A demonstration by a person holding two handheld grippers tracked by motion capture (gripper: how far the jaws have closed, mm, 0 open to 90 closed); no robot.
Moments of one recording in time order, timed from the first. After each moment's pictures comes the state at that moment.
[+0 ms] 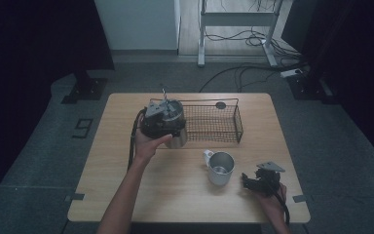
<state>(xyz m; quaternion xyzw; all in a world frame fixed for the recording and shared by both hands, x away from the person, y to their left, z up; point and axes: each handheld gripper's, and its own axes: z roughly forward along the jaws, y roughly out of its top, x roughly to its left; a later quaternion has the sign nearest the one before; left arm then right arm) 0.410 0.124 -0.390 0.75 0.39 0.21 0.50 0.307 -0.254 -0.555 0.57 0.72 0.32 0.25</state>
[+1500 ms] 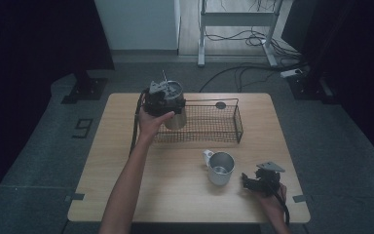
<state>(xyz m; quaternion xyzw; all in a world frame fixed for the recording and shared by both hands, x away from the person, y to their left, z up) 0.478 0.120 -0.378 0.73 0.42 0.22 0.49 0.306 -0.254 -0.555 0.57 0.72 0.32 0.25</state>
